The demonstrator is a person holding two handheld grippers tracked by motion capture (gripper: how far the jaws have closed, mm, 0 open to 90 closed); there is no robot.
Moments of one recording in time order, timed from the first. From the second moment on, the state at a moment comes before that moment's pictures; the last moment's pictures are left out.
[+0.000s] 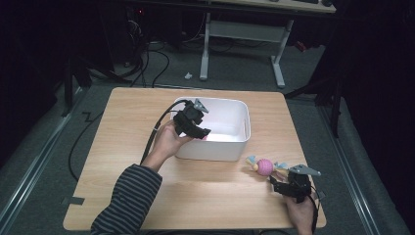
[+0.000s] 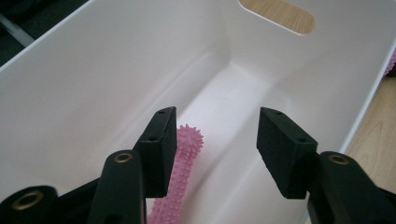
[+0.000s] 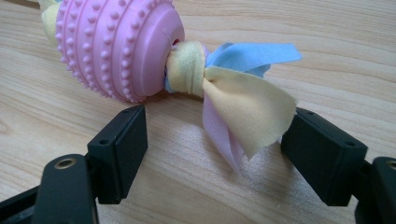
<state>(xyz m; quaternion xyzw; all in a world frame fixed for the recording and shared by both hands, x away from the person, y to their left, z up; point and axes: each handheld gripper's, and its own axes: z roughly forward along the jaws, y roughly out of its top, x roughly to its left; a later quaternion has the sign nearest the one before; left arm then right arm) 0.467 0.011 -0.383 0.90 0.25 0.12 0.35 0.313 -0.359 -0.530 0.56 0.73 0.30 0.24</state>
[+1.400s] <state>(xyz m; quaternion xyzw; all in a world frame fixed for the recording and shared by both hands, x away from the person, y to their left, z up) 0.418 0.131 -0.371 0.83 0.32 0.17 0.42 0.313 -0.359 -0.530 0.56 0.73 0.30 0.24</state>
